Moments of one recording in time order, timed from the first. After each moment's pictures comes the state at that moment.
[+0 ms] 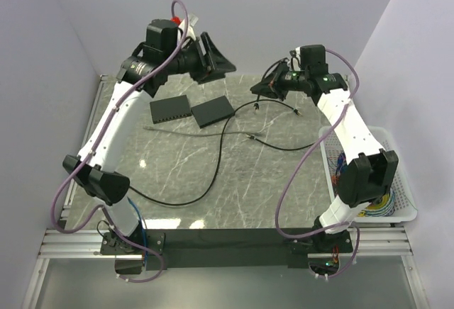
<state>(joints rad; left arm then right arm) -0.46 1.74 2.12 -0.72 0.54 -0.86 0.22 1.65 1.66 -0.61 -0.67 0.96</state>
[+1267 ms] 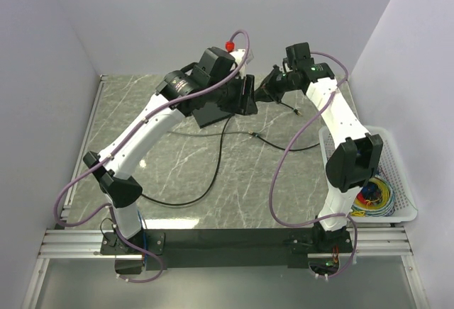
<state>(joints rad) -0.80 1.80 2.19 -1.01 0.13 -0.46 0.25 1.83 1.85 -0.91 -0.51 0.91</state>
